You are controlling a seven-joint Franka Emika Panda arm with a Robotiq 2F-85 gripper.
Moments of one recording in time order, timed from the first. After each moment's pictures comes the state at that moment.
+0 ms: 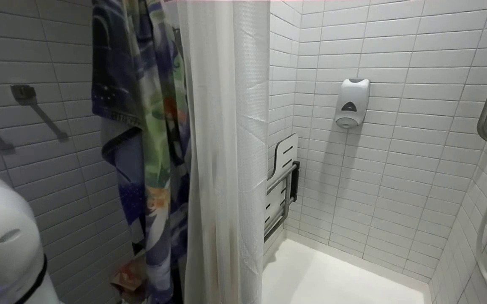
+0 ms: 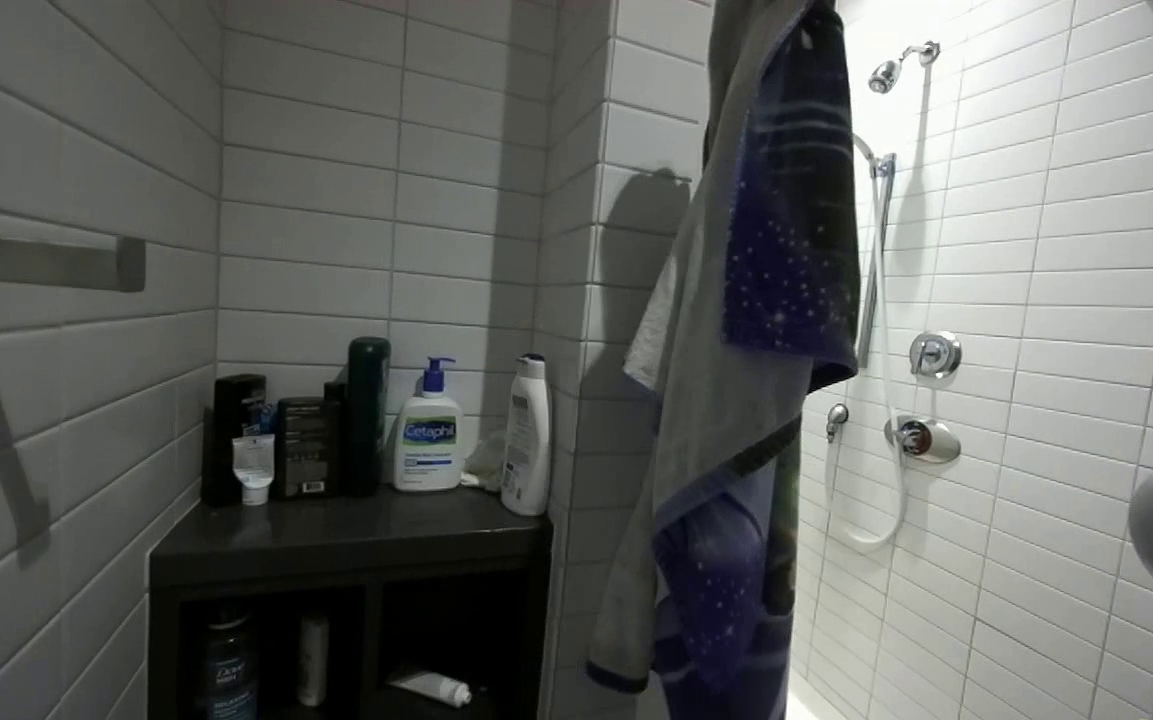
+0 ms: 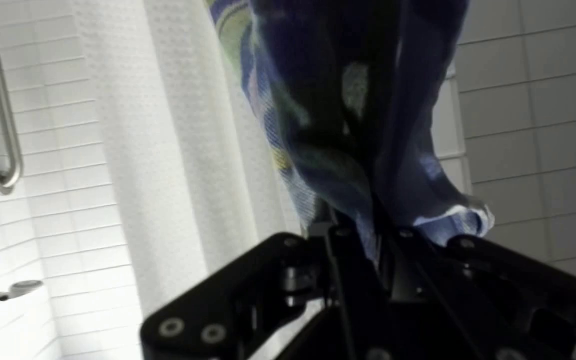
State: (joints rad) arm -0.21 -1.22 0.26 -2.33 0.06 2.43 0.36
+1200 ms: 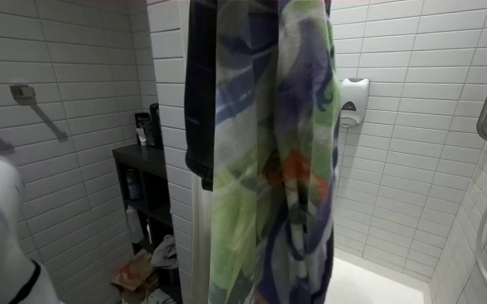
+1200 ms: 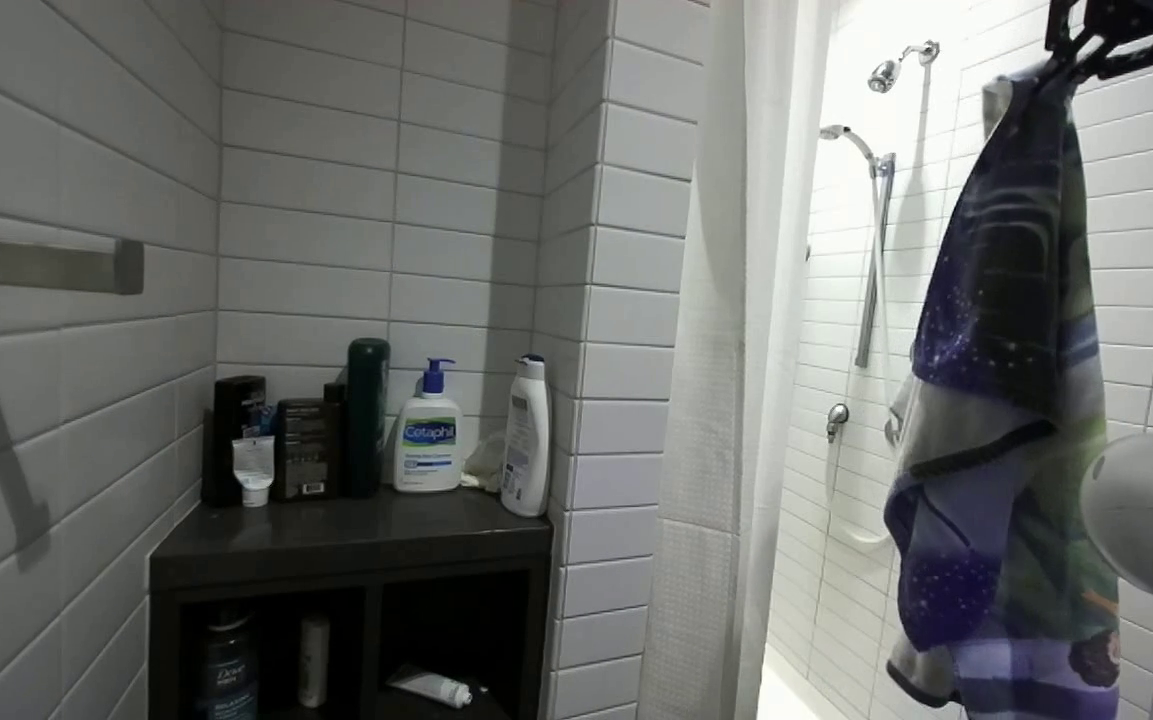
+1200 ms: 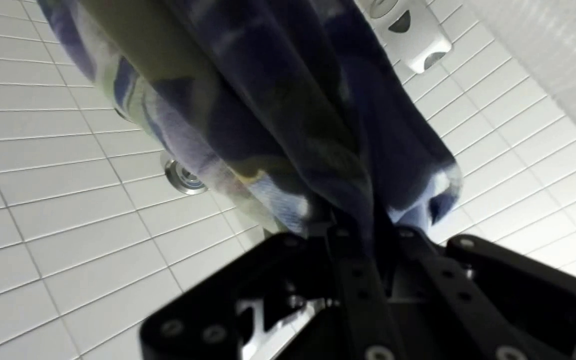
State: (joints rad) arm -0.58 -1.15 -0.12 -2.27 0.00 2.22 0.54
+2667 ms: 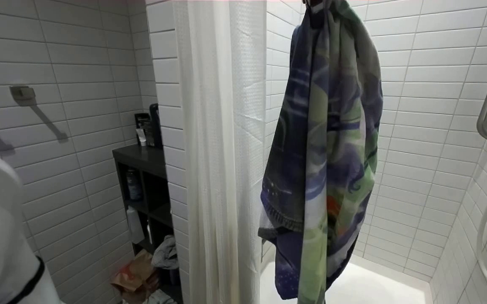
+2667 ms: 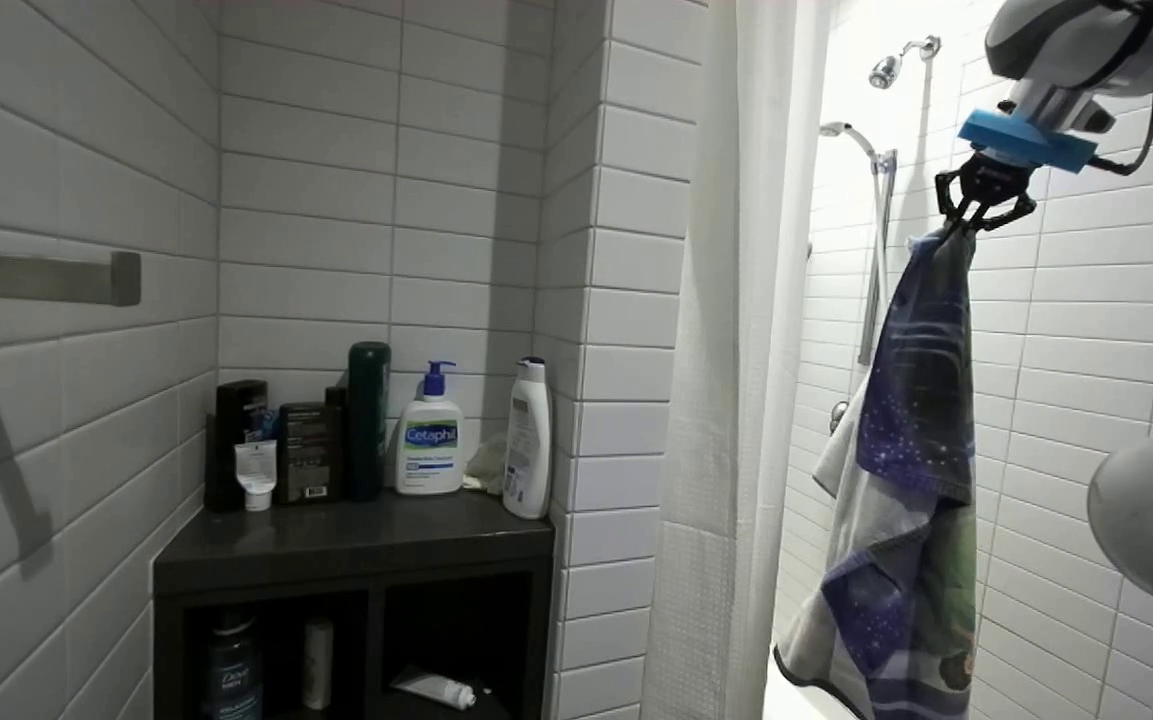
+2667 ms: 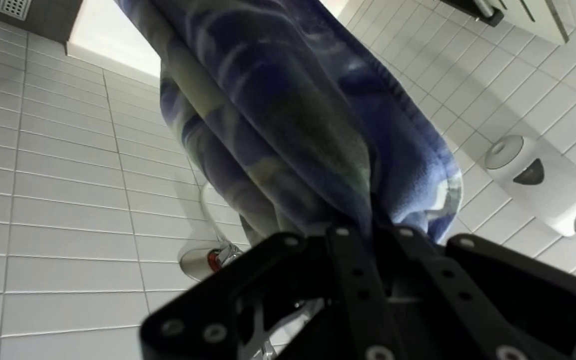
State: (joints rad) arm -0.48 -0.58 -0.24 -2.07 0.04 2.10 0.48
